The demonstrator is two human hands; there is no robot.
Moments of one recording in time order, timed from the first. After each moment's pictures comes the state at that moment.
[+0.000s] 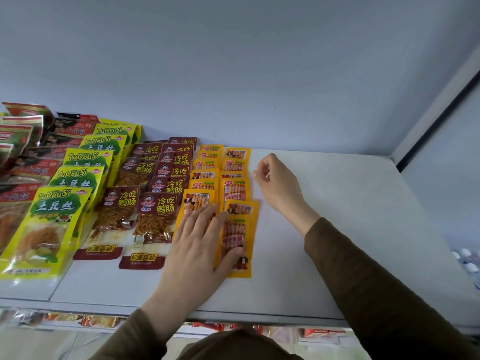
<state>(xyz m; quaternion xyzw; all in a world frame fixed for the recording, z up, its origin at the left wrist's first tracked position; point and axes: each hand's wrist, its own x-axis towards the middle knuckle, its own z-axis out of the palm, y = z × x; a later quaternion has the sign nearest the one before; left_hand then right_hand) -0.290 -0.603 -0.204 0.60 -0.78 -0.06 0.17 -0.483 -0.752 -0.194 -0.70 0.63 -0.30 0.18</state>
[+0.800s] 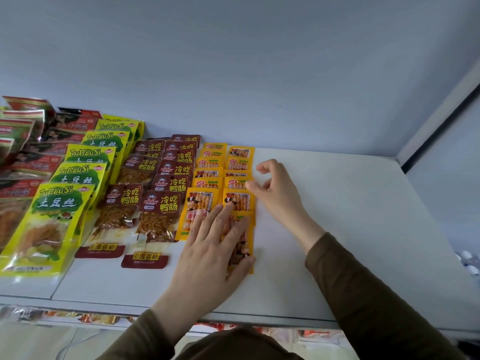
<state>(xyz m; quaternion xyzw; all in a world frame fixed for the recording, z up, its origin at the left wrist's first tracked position) -0.297 -0.601 -0.213 0.56 -0.82 -0.04 0.12 -0.474 -0.733 -0.204 -0.69 0.60 -0.34 0.22</state>
